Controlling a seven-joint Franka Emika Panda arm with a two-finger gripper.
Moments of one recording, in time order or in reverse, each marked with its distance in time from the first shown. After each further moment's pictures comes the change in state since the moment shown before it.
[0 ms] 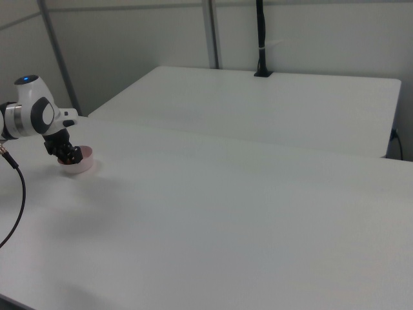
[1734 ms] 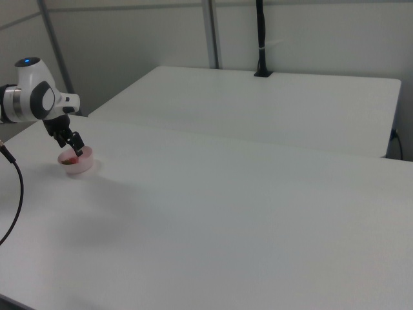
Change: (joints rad) arm -0.030 -0.084 0.000 -0.014 0.041 -0.023 0.075
